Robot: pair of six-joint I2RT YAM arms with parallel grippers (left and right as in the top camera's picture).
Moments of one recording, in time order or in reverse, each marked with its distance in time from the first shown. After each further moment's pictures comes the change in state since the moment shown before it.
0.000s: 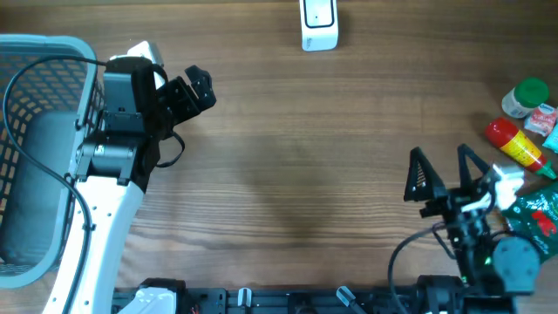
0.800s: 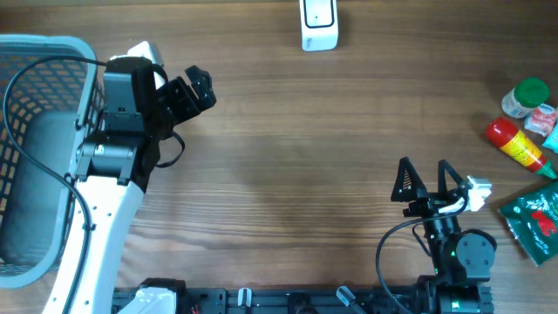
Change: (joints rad) left arm 0.000 0.000 0.000 0.000 0.000 0.000; right arm 0.000 -0.175 -0.402 0.177 0.074 0.095
